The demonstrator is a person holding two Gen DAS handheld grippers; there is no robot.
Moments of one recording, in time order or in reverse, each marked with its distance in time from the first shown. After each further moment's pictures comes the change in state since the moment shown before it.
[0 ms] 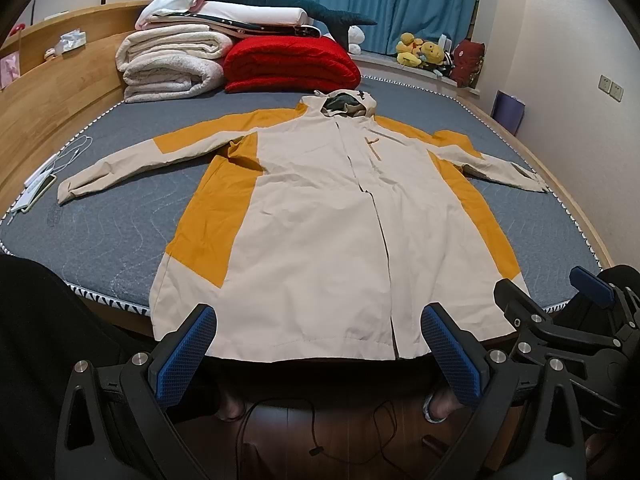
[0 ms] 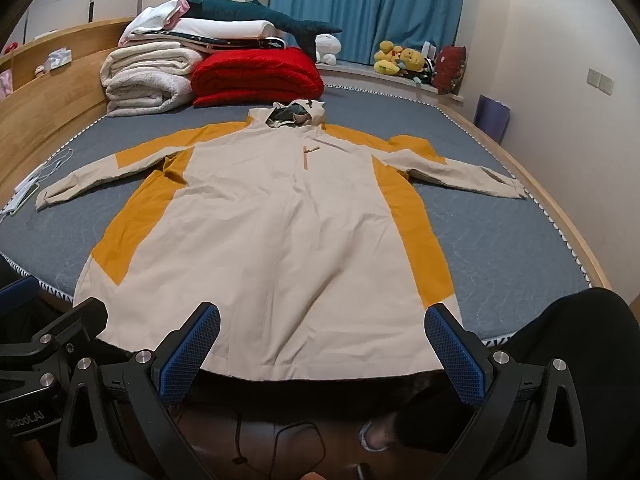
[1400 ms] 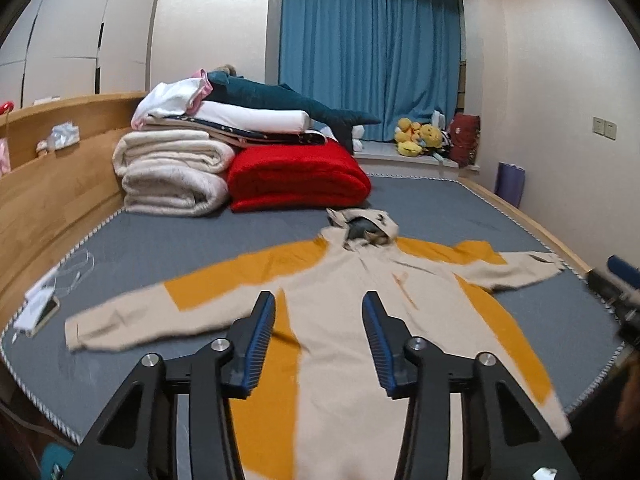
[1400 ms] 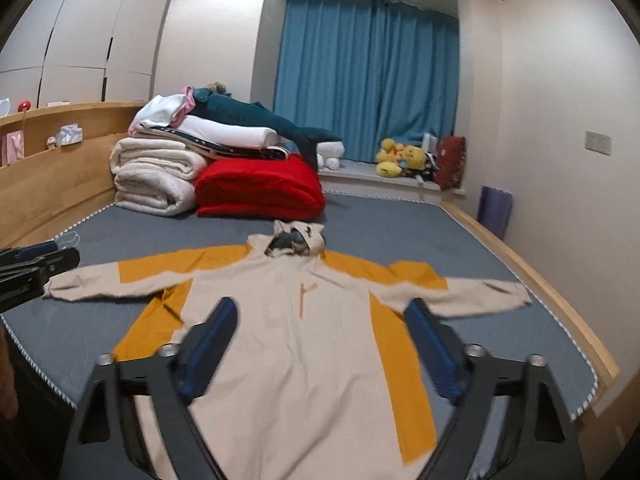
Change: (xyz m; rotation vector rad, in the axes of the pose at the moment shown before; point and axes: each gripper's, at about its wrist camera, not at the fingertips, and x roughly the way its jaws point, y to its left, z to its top) left arm 0.023 0.069 0.192 0.101 -0.334 0.024; right arm -0.011 -0.030 0.146 -0.001 -0.362 0.051
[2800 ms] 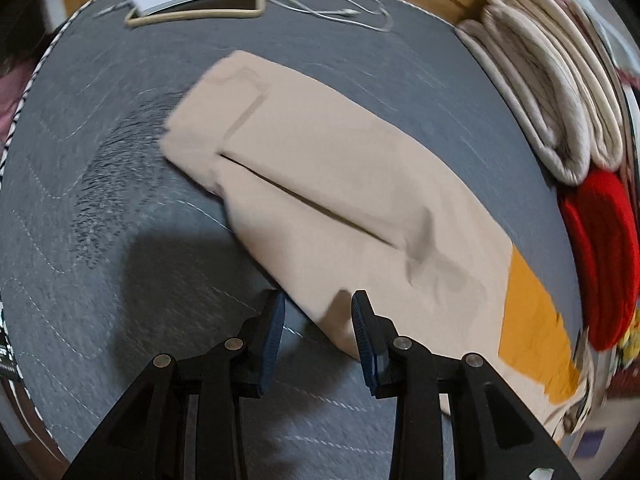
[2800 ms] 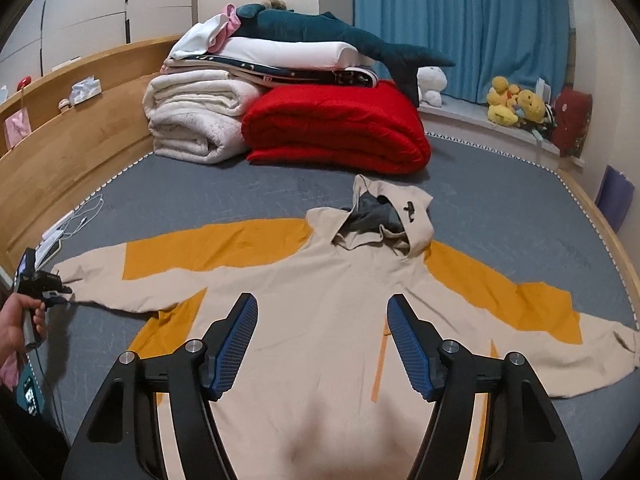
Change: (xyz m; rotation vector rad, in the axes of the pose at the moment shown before) left arm 0.211 0.443 -0.168 -1.111 0.468 0.511; right arm 0.346 0.061 0.062 -0.072 0.276 0.316
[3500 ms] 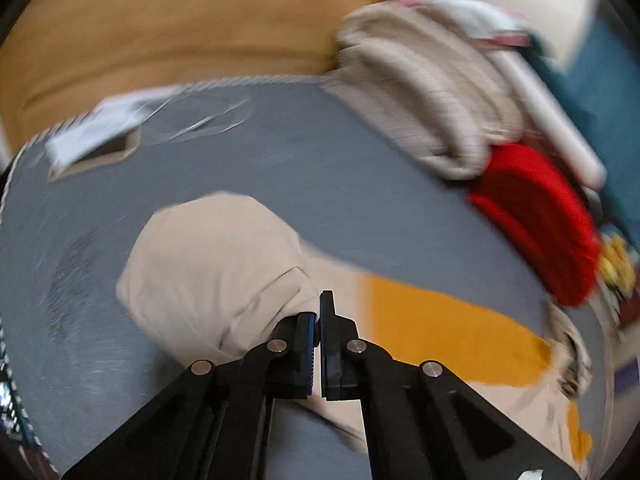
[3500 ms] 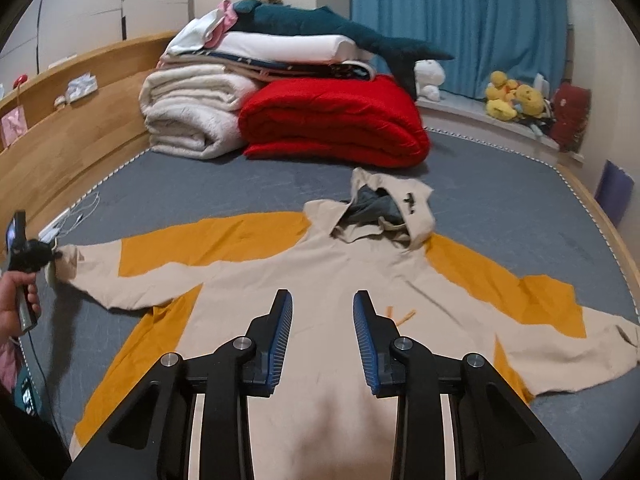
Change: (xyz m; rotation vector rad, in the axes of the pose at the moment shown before) left arm -0.085 -0.146 -0.050 0.364 -0.301 -0.193; right arm -0.002 0.000 -0.007 0.010 0.004 -0.011
